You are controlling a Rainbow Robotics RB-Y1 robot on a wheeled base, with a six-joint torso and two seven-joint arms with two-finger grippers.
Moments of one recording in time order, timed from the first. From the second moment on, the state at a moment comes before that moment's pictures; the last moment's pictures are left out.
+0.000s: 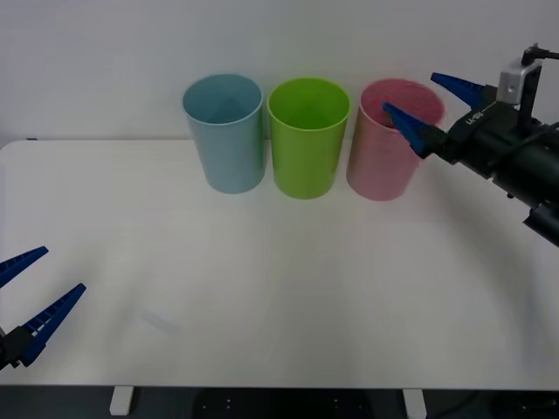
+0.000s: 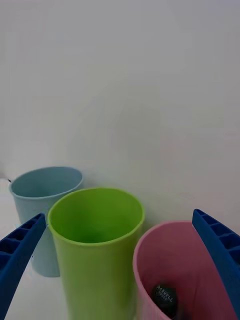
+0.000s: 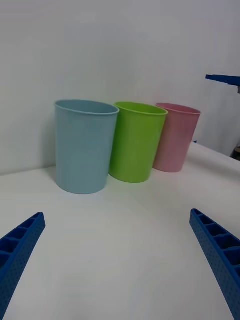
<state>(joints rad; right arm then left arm) -0.29 -0.51 -0.15 -1.67 1.36 -0.71 -0.37 0.35 0.40 0.52 -1.66 -0.96 -1.22 0.00</state>
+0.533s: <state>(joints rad) -0.13 -0.51 -0.23 -1.75 1.32 -0.86 -0.21 0.35 0.40 0.52 -1.66 -0.96 -1.22 0.00</state>
